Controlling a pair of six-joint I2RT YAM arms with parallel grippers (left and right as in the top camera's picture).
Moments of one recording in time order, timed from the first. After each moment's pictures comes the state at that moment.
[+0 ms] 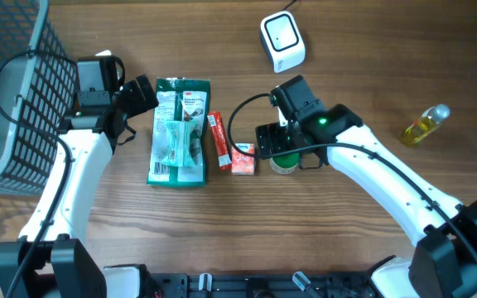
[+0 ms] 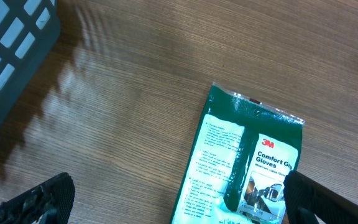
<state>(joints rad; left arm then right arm) 0.03 1.50 1.08 -0.47 -0.08 -0.32 0.55 1.61 1.19 -0.77 -0.01 0.30</state>
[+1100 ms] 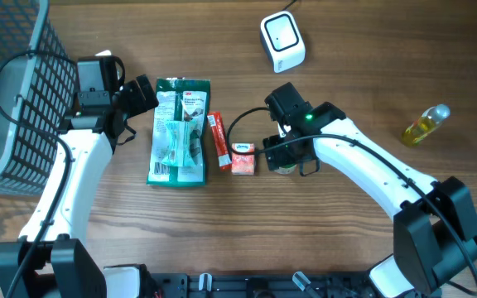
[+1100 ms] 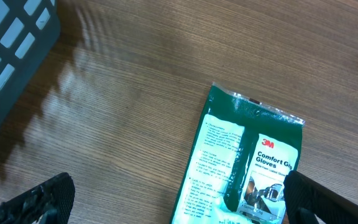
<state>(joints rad) 0.03 1.50 1.08 -0.47 -0.08 -0.32 0.55 1.72 1.19 -0.87 0.01 0.28</state>
